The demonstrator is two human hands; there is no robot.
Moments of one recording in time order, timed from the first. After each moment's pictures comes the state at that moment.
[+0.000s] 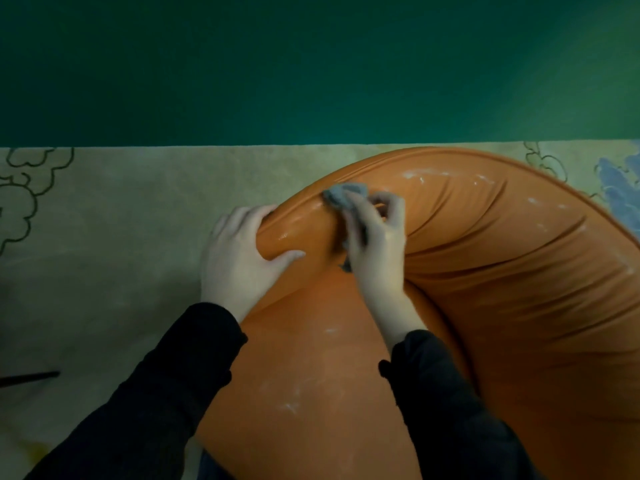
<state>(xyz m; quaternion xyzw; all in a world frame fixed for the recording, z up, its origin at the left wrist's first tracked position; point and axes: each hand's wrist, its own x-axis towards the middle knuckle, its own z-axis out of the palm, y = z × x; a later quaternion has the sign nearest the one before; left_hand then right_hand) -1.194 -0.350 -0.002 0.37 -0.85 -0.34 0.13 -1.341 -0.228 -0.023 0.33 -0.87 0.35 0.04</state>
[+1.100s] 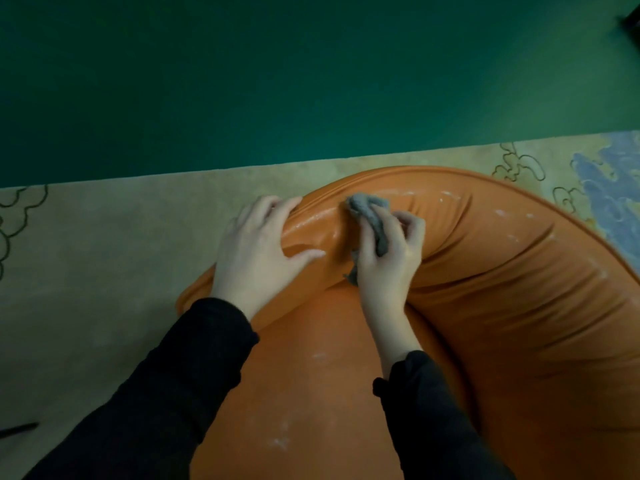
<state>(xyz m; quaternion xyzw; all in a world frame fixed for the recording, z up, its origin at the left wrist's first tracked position) -1.266 -0.349 0.013 0.26 -0.91 -0.31 0.12 -1.367 -0.213 0.002 0.22 -0.87 0.41 0.17</state>
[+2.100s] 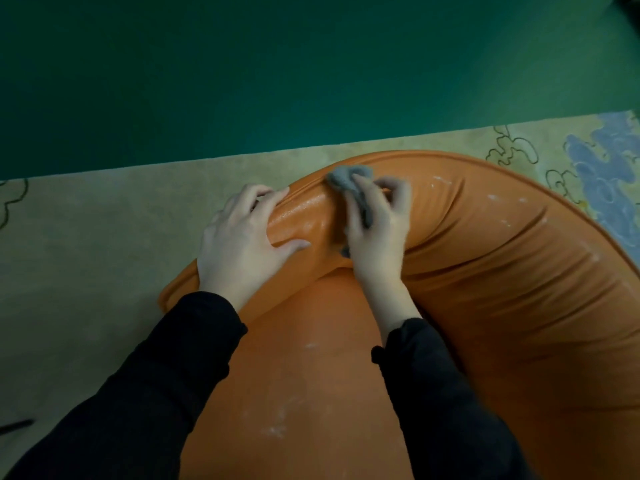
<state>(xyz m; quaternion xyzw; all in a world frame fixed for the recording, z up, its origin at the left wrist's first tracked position) -1.272 -0.350 0.001 0.27 -0.93 -0.23 0.14 -1.390 -0.219 0.005 0.29 -0.87 0.37 0.15</state>
